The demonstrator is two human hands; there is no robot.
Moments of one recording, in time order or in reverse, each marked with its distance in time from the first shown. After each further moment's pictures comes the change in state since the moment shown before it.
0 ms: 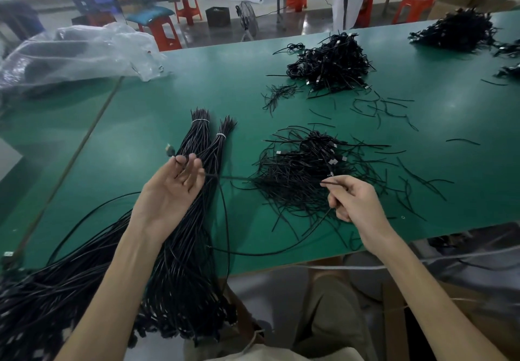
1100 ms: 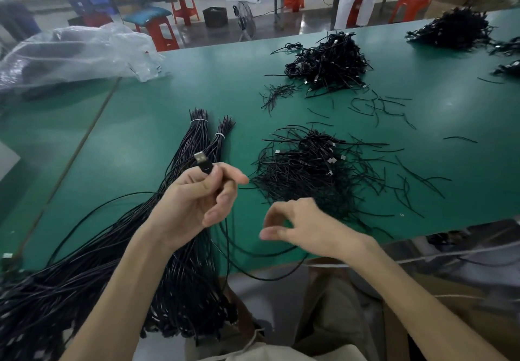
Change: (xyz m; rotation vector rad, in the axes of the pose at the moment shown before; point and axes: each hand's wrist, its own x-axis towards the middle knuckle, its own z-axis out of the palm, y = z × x) left_hand -0.025 -0.015 0.051 0.373 -0.596 -0.114; right_hand -0.027 -0.028 0.064 -0.846 -0.630 -0.151
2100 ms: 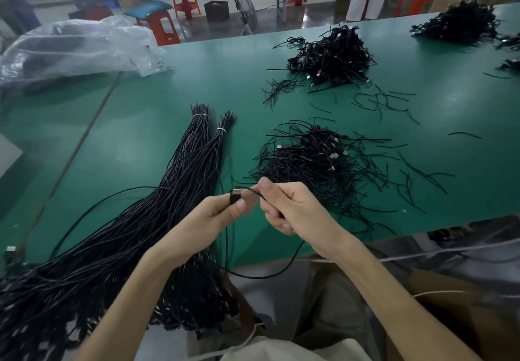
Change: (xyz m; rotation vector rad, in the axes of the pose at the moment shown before) left_hand -0.017 -0.040 -0.002 0.739 0.138 -0.203; right_hand -0.005 -0.036 0.006 0.837 0.117 -0.182
